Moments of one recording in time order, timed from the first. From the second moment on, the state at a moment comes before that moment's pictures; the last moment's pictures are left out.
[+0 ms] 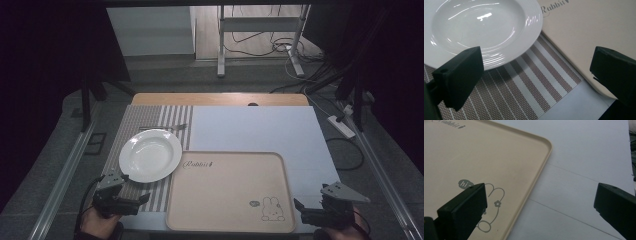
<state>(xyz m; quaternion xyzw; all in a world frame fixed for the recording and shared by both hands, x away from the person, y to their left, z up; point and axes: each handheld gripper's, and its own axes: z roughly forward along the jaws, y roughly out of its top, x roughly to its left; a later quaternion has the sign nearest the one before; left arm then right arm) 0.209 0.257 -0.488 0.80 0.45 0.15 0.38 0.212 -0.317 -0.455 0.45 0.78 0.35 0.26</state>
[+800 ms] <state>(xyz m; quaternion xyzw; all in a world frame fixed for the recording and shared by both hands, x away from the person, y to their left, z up) 0.215 0.257 -0.490 0.81 0.45 0.12 0.37 0.213 -0.314 -0.456 0.45 0.78 0.34 0.26</state>
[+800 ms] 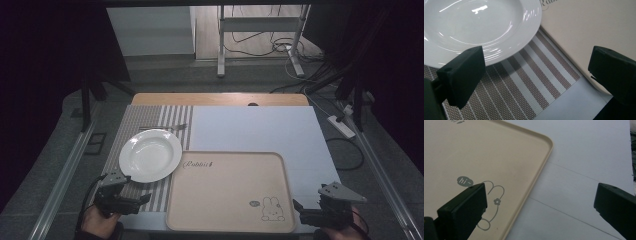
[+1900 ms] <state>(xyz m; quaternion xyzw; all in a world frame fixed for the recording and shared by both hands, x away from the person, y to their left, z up) 0.255 0.253 -0.493 0.80 0.47 0.11 0.36 0.213 -0.311 -0.457 0.44 0.79 0.33 0.27</state>
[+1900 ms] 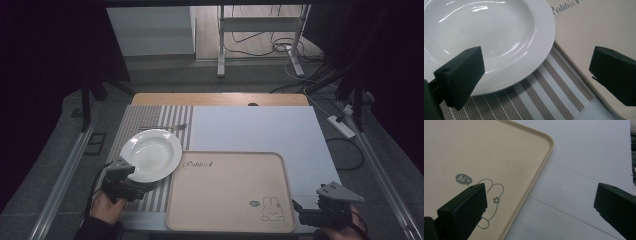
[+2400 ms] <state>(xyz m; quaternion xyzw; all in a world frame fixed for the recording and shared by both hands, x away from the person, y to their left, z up) 0.292 0.251 -0.499 0.81 0.46 0.10 0.35 0.213 -0.311 -0.457 0.44 0.79 0.32 0.26</state>
